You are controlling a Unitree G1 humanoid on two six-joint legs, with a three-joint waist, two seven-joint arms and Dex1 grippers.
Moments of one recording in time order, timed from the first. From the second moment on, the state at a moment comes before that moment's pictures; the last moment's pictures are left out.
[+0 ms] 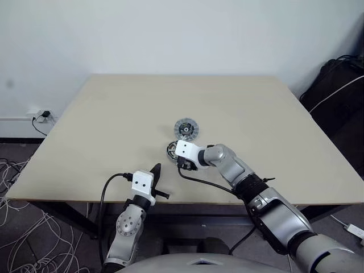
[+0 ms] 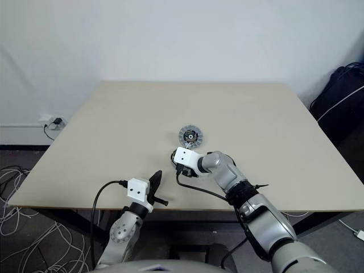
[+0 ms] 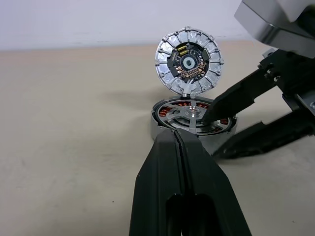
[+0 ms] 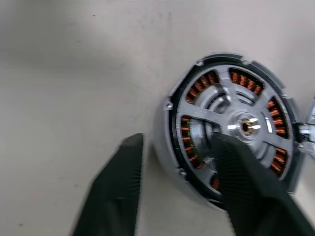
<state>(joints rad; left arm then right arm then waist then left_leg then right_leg) 0.21 0.00 -0.19 0.17 0.02 -0.36 -0.21 -0.61 -0.26 0.53 0.51 -0.23 0.29 0.77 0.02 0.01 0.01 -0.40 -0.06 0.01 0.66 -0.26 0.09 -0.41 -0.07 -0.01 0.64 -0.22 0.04</state>
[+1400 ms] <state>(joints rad) 0.21 -0.01 -0.20 0.21 0.00 -0.38 -0.24 -0.10 -0.38 0.33 -0.36 -0.03 0.92 0.69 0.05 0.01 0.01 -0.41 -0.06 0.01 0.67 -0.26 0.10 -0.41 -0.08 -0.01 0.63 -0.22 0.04</state>
